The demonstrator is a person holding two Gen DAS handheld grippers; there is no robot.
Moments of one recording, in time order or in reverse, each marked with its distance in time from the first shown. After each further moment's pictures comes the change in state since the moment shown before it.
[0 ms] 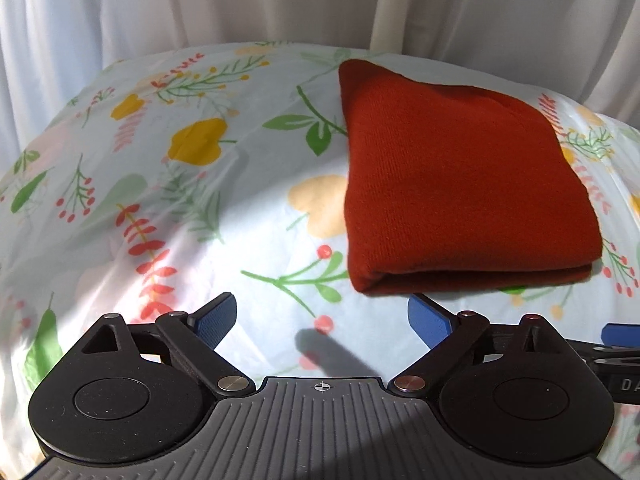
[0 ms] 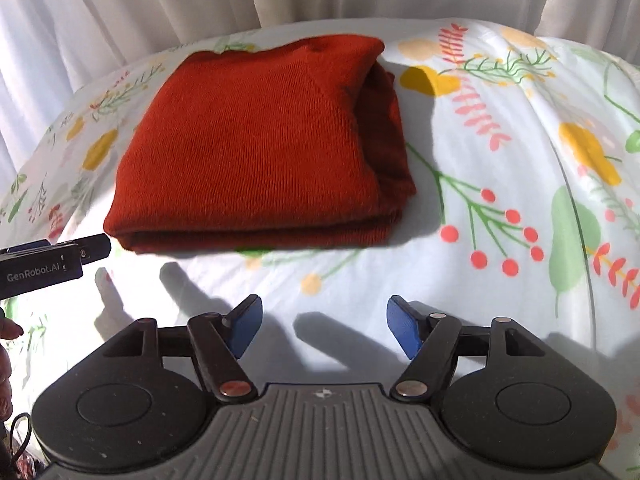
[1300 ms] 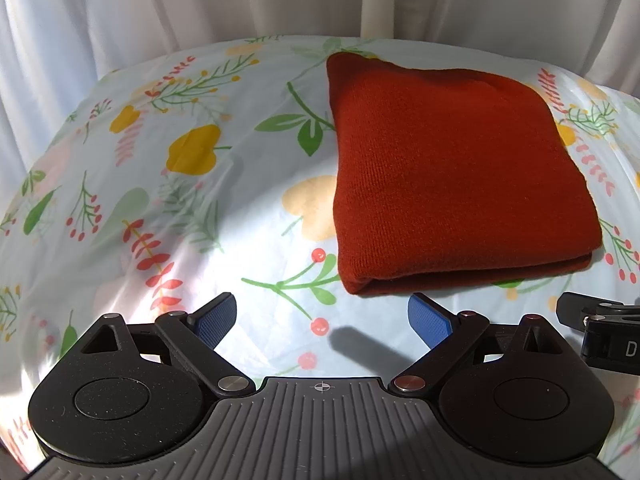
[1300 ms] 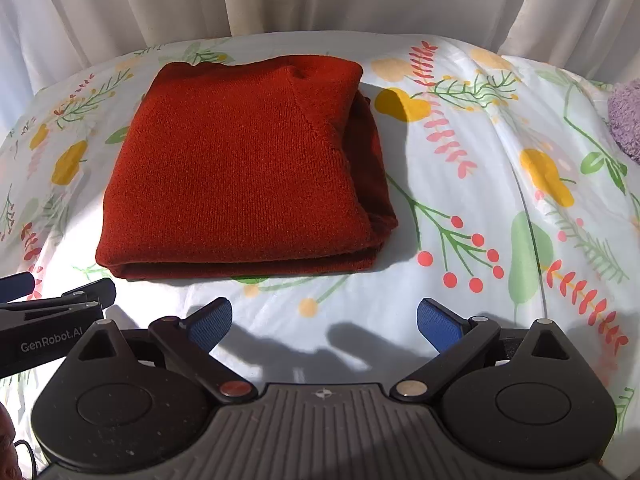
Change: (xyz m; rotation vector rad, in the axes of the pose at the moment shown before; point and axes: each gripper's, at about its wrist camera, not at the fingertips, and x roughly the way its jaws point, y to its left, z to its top) left arm -0.005 -0.016 0.017 0.064 0.056 0.065; right arm -0.025 0.031 0.025 0.030 0.006 -0.166
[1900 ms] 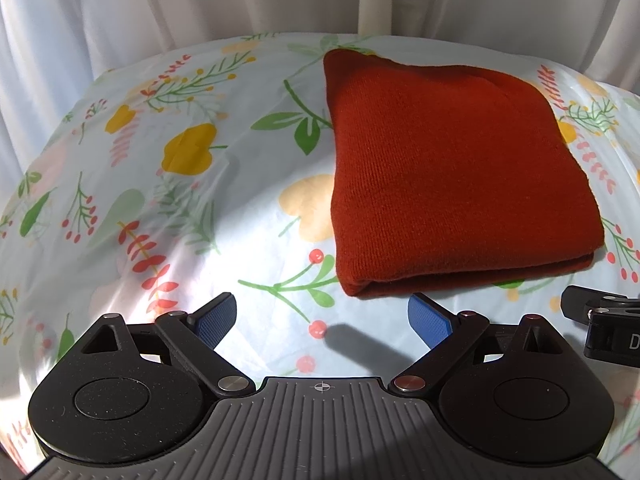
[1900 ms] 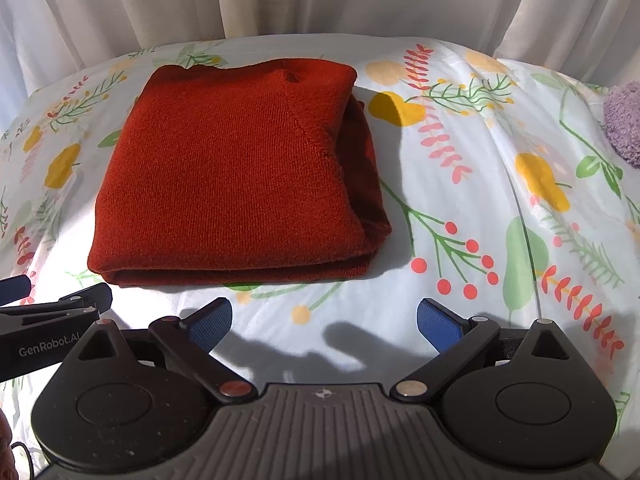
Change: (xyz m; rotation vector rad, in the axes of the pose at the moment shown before) left arm 0.005 -0.001 0.001 0.008 0.007 -0.003; right arm 0.002 -0.001 0.003 -0.001 -0.007 -0.019
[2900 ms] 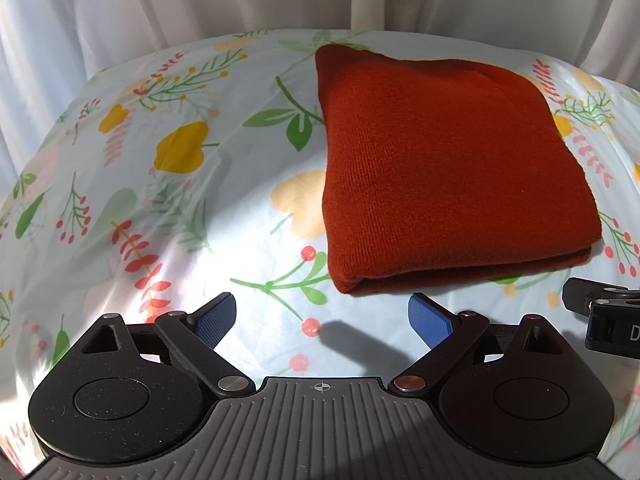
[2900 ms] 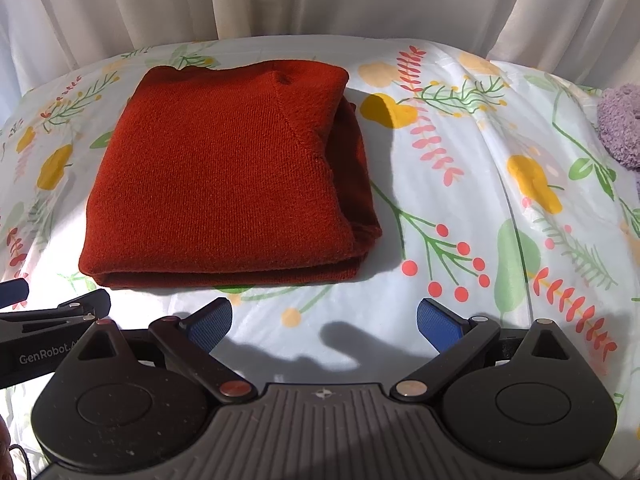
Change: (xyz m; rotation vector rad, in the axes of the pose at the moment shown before) left arm 0.002 -0.003 0.000 0.014 0.010 -0.013; right arm 0.000 -0.001 0.001 -0.003 -0.004 -0.021
